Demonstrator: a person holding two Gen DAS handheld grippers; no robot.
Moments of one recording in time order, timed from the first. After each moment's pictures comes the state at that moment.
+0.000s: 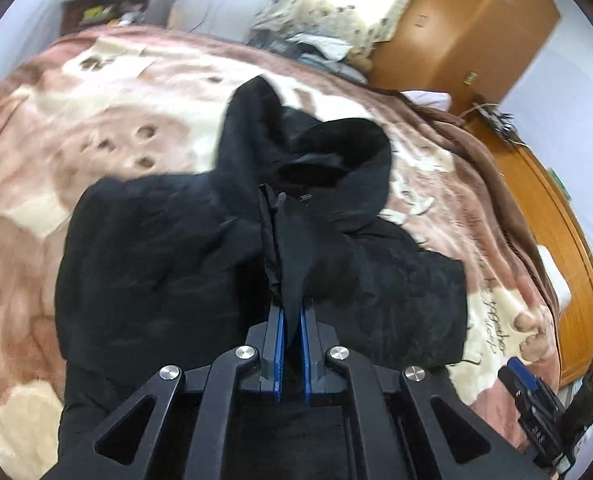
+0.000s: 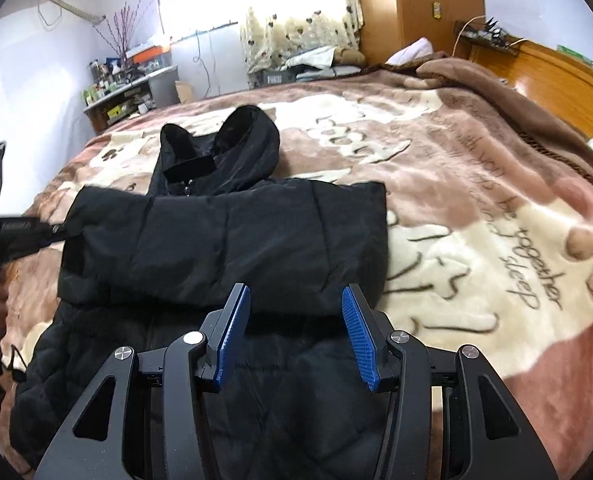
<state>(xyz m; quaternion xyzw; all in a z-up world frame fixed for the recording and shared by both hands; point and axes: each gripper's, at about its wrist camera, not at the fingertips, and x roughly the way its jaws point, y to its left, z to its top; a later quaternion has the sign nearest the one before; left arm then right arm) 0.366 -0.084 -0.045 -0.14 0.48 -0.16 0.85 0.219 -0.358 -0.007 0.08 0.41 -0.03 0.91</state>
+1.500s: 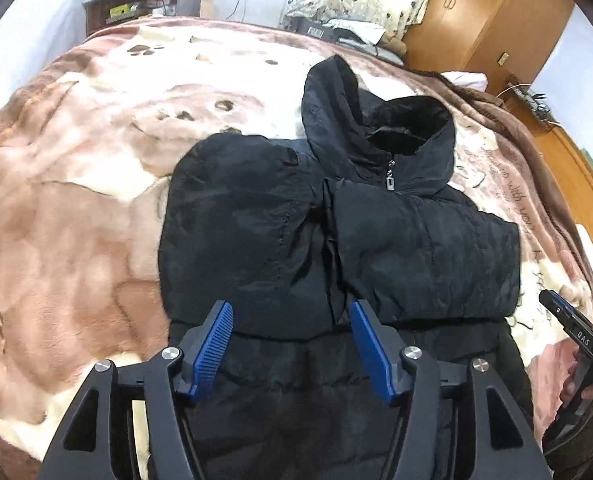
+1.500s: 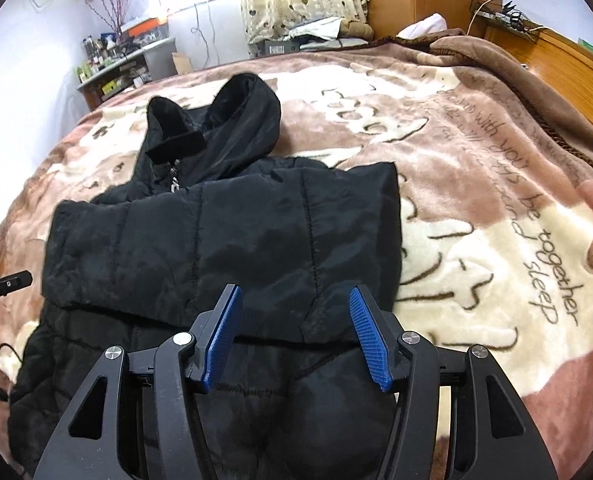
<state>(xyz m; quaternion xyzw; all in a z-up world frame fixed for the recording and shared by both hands) 0.326 -0.008 -0.059 -0.09 0.50 -0.12 0.85 0.236 -0.368 -0.006 0.08 0.44 -0.02 0.89</state>
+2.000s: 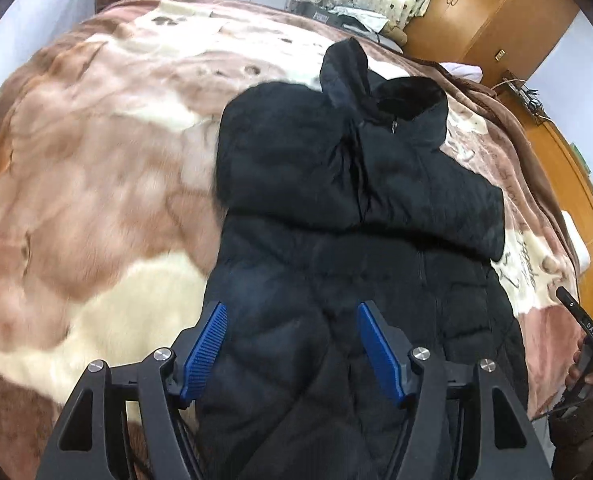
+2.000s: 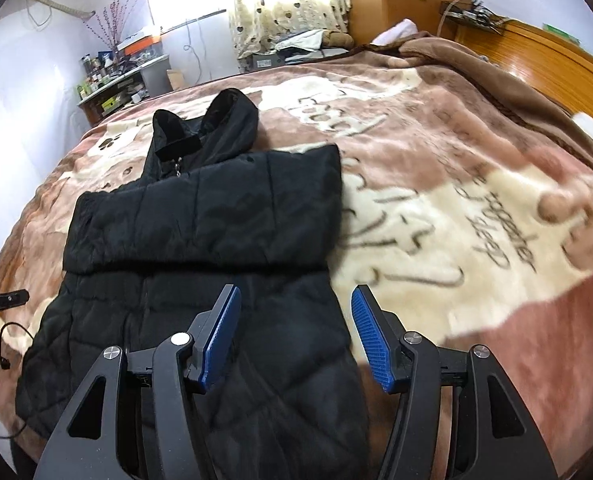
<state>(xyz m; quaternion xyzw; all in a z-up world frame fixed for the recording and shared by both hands) 0.241 0.053 -0.064 -0.11 0.54 -0.13 0.82 0.130 -0.395 0.010 0.10 0.43 -0.04 0.89</state>
